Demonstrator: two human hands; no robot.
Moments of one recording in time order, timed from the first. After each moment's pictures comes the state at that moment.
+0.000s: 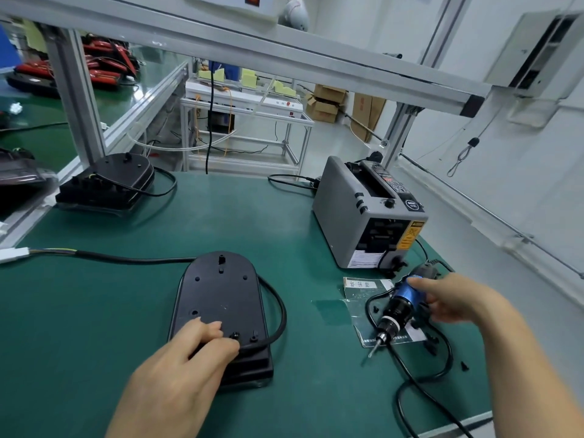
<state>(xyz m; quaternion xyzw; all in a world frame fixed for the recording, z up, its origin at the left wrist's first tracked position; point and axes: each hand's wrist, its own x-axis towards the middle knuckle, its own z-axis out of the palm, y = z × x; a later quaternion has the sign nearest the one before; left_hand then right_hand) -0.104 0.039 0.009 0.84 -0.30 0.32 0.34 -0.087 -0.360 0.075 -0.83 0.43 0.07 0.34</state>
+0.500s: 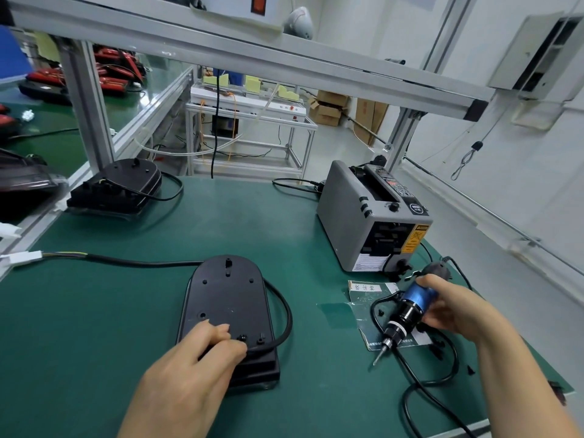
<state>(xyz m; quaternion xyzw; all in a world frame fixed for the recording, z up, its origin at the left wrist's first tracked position) -0.103 0.039 0.006 0.83 -0.30 0.32 0.34 -0.092 -0.354 0.056 -0.74 0.41 0.01 0.54</state>
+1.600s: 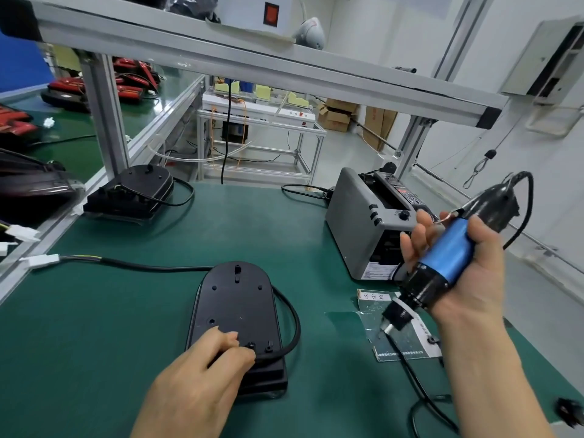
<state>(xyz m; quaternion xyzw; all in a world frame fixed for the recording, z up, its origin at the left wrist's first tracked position) -0.102 0.038 0.008 0.83 -0.30 0.33 0.33 -0.085 -0.247 0.120 -0.39 0.04 -0.26 0.89</state>
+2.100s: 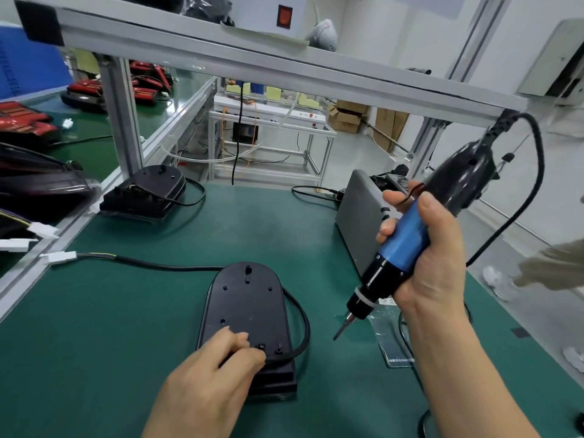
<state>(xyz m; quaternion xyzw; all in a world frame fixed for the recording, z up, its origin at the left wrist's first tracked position) -0.104 0.037 0.011 0.83 -0.30 0.33 0.34 -0.066 -0.189 0.134 -0.50 -0.03 -0.30 0.81</state>
